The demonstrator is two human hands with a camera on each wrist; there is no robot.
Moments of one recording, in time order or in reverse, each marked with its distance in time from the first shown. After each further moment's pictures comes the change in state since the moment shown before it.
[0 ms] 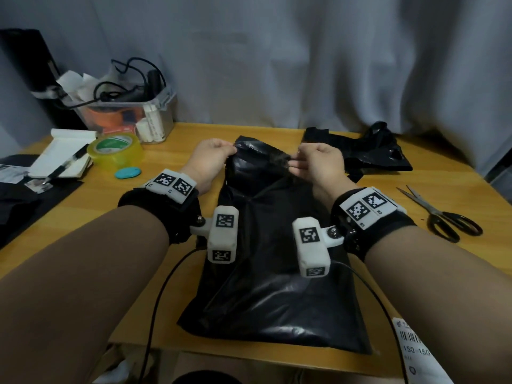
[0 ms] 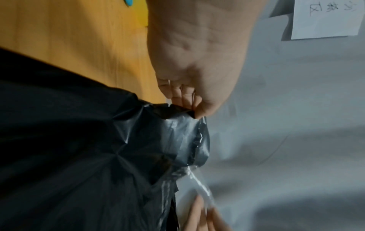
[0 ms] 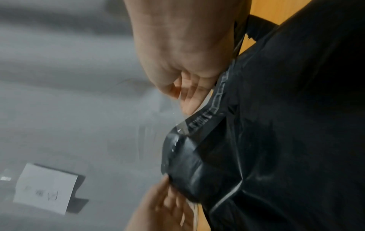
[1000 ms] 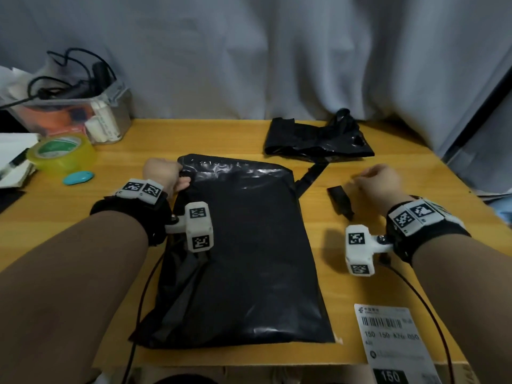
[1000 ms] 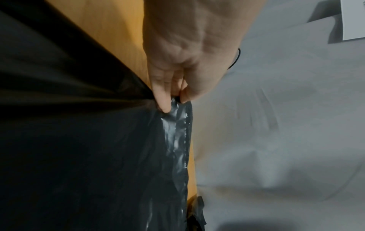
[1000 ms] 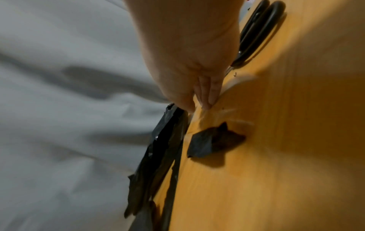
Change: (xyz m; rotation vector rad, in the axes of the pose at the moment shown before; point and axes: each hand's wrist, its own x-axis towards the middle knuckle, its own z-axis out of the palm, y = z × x) left_hand 0.033 -0.050 0.010 -0.052 0.255 -0.373; right_hand 0.030 0.011 -0.189 -0.904 0.308 0.136
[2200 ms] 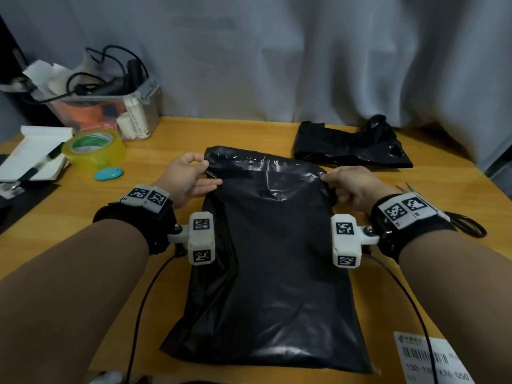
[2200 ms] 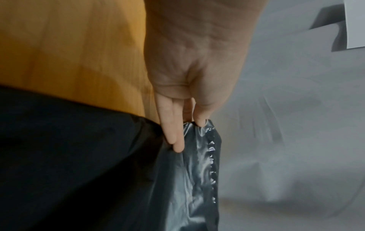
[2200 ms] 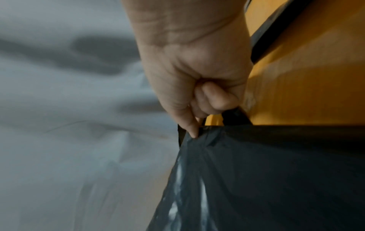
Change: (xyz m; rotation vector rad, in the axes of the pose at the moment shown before) left_hand 0.006 0.000 -0.028 -0.151 -0.370 0.049; right_hand -0.021 -0.083 0.067 0.354 -0.437 0.078
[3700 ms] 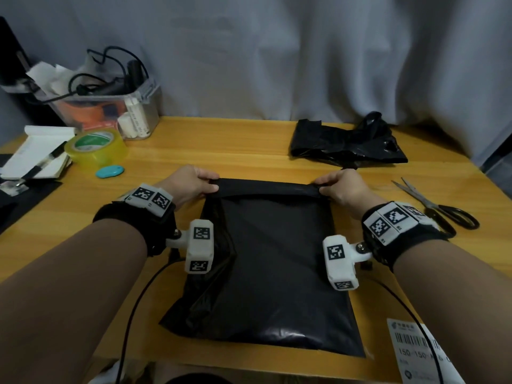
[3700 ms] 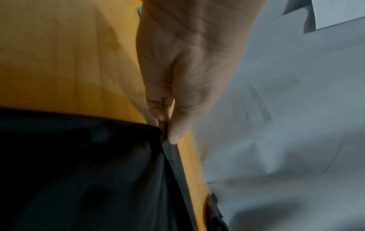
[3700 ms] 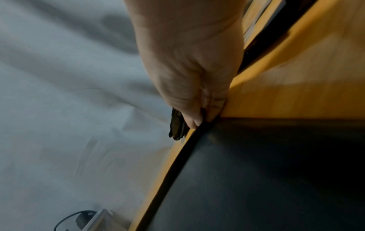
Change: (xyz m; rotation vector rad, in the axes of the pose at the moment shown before) left_hand -0.025 -0.005 0.004 0.544 -0.071 0.029; right_hand -0.018 0.022 0.006 -0.356 0.086 -0.264
